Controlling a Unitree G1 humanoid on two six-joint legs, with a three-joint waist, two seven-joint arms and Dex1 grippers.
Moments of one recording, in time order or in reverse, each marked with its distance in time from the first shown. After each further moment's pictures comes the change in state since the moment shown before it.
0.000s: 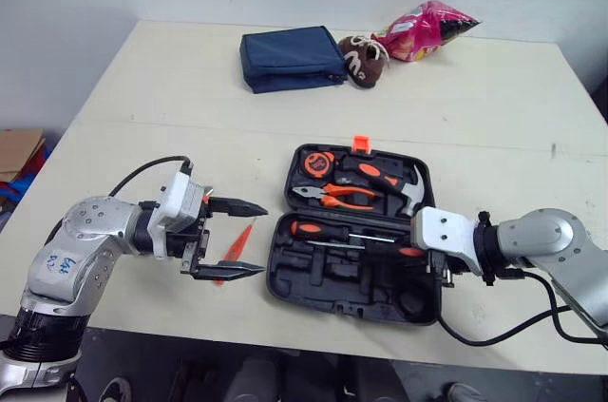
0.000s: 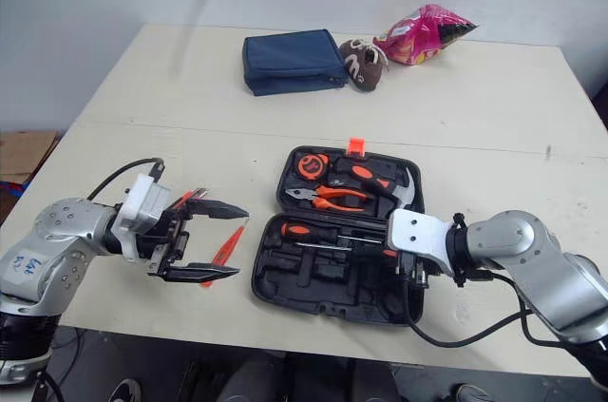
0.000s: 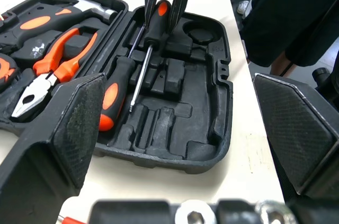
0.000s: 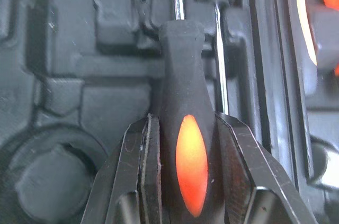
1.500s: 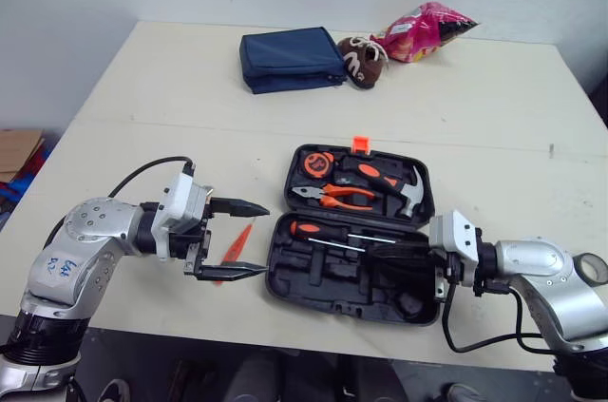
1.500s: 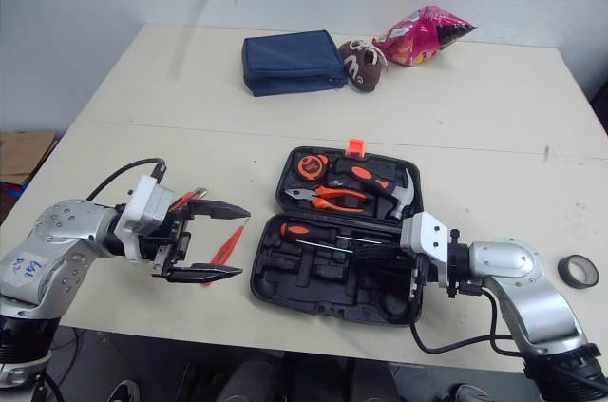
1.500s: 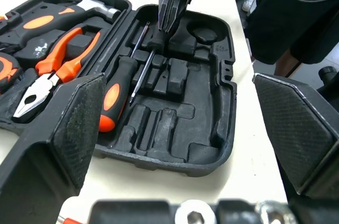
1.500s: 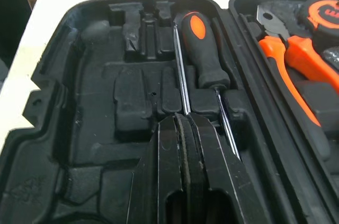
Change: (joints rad) left arm 0.006 0.001 -0.005 -0.026 0.012 0.006 0.030; right arm 0.164 0.359 -0.163 0.247 0.086 -0.447 0.132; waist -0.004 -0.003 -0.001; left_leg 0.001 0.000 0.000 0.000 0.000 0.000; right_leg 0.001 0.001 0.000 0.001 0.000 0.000
